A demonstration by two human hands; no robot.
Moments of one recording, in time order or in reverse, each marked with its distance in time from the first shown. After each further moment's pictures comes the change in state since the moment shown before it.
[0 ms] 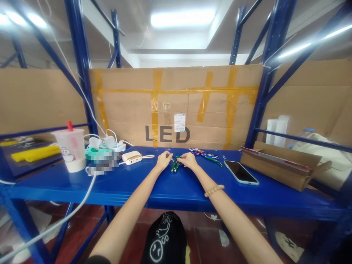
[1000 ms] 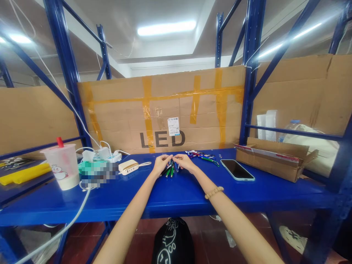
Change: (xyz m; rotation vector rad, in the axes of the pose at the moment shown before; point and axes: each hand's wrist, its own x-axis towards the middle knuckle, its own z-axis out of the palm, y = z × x) left_hand 0.001 0.016 -0.005 -0.341 -0.087 0.012; right_hand -0.010 -0.014 -0.007 0.354 -0.182 -0.047
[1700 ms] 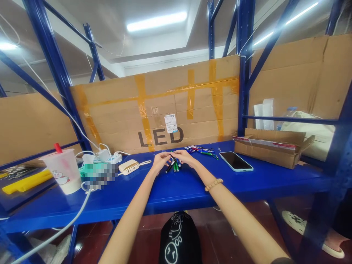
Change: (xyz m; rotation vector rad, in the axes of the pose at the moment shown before) left_hand -0.003 0.007 -0.001 -0.174 -0.050 -0.058; right_hand -0.003 -0.007 -0.006 -0.007 -0.055 0.048
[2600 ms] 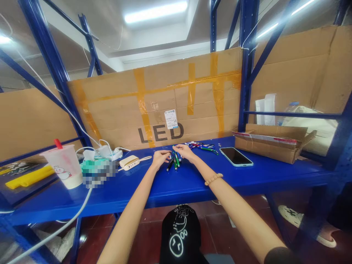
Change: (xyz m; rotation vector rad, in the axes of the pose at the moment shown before) left_hand 0.001 -0.004 0.000 0.092 0.068 -0.123; right_hand 0.014 0.018 0.001 -0.032 0.147 -0.066
